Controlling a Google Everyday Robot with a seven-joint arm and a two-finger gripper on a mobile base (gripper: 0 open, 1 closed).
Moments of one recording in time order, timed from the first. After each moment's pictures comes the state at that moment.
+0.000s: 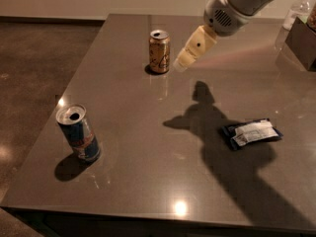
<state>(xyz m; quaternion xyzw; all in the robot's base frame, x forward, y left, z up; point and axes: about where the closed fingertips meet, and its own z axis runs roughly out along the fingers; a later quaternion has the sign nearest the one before) 0.599 -0.098 0.975 -0.47 0.83 0.06 0.29</state>
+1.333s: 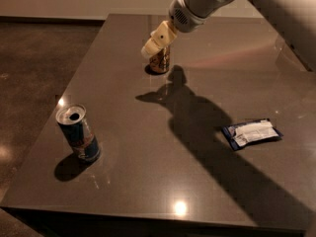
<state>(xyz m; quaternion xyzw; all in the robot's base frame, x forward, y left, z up) 0.683 -0.032 0.956 -0.43 0.83 0.08 0.34</state>
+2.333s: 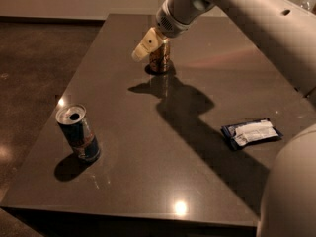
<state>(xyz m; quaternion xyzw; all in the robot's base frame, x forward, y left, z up) 0.715 -0.001 0.925 -0.44 0.83 0.09 0.33</state>
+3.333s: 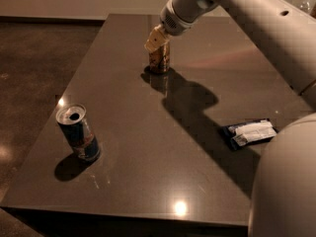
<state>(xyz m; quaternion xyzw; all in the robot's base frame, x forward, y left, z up) 0.731 -0.010 0.923 -0.44 0.83 0.10 0.33</state>
